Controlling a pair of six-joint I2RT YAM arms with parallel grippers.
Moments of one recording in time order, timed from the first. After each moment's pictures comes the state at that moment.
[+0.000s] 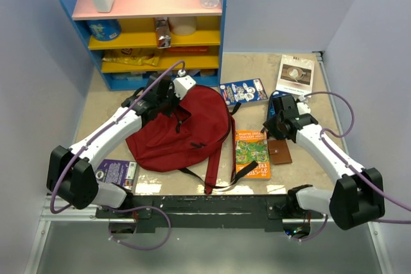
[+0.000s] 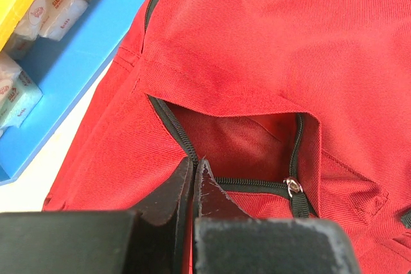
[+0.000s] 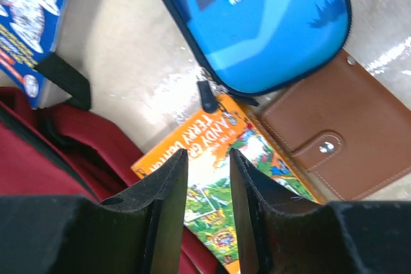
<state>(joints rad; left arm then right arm) -0.49 1.40 1.11 -0.44 -0.05 0.35 0.29 1.23 0.83 -0.64 0.27 1.09</state>
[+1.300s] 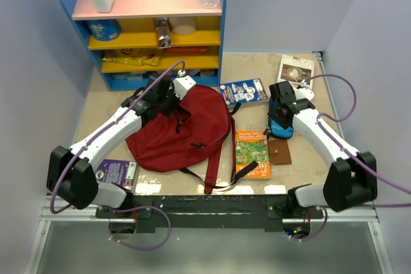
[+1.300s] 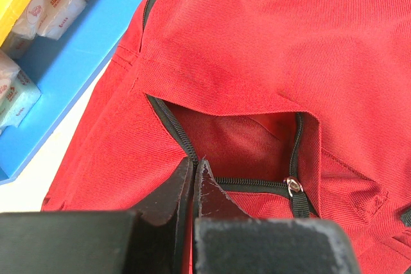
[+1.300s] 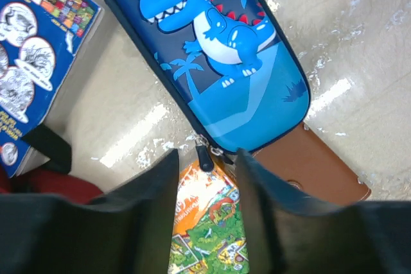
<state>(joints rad) -0.49 1.40 1.11 -0.45 -0.04 0.35 0.26 1.40 1.03 -0.72 0.51 0.97</state>
